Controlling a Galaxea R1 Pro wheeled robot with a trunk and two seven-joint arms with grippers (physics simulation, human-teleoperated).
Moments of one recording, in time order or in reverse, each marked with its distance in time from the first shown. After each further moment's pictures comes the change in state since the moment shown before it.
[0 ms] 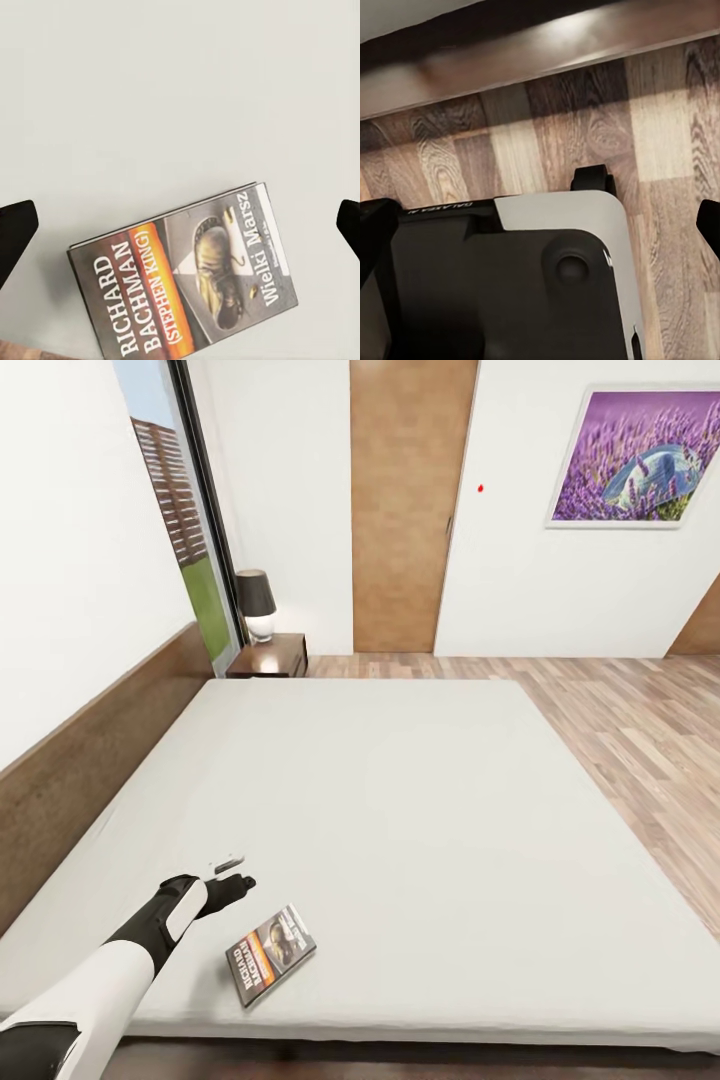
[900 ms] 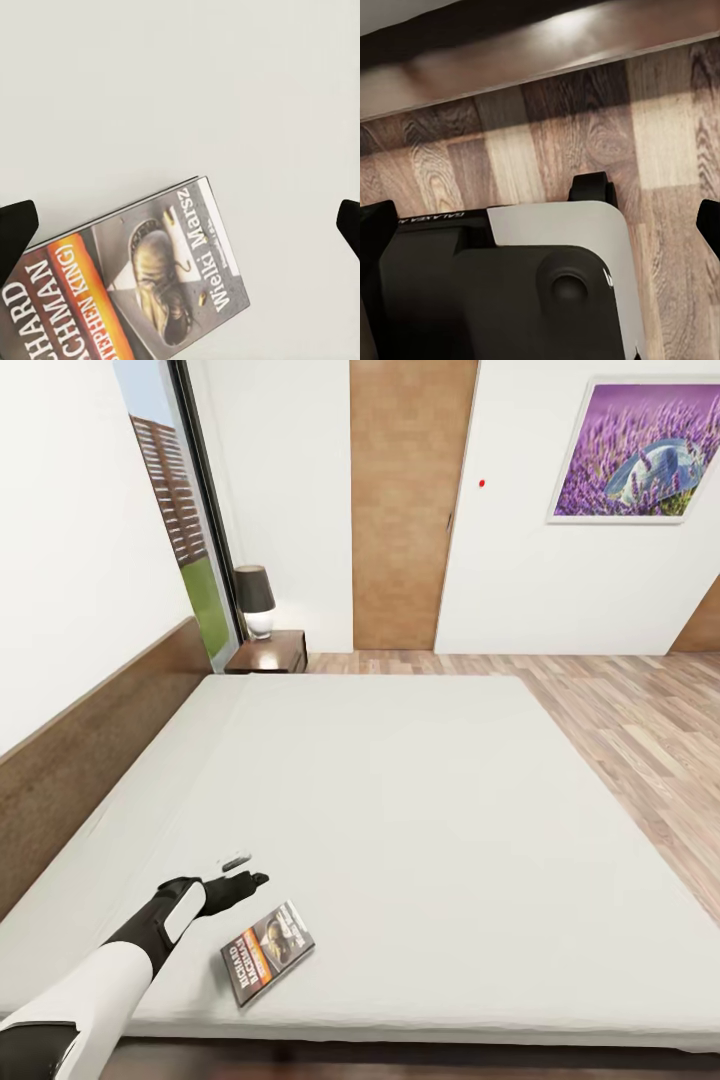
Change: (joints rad) left arm 0.000 0.005 0.003 0.017 0.007 0.002 -0.187; right arm 0.000 0.000 0.000 0.000 0.000 0.000 0.001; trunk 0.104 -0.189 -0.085
